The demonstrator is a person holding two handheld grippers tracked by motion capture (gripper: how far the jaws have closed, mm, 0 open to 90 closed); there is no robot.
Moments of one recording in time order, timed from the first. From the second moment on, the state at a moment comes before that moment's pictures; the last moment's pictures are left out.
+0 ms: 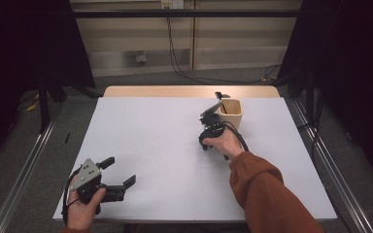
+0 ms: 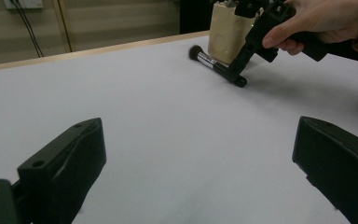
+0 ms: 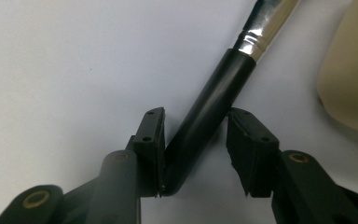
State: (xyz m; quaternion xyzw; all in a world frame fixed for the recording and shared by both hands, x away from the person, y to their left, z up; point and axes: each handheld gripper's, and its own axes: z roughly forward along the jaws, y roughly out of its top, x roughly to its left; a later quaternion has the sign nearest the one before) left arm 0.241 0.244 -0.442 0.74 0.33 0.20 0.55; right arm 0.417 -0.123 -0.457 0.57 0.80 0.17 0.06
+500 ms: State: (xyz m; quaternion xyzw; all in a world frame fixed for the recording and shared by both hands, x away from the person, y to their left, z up) left arm 0.241 0.244 -0.442 0.74 0.33 0.20 0.55; right arm 0.422 -0.120 -0.455 0.56 0.82 0.13 0.07
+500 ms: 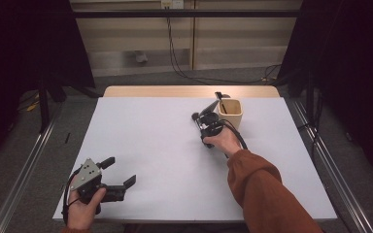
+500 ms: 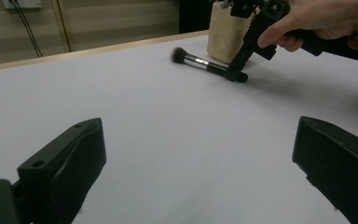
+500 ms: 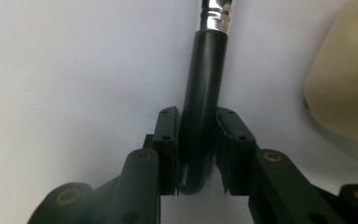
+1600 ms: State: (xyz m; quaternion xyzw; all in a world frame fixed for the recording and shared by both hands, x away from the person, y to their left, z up) left arm 0.242 0.245 -0.443 0.74 0.33 0.19 0.54; right arm 0.424 -0.123 -0.451 0.53 0.83 0.14 0.07
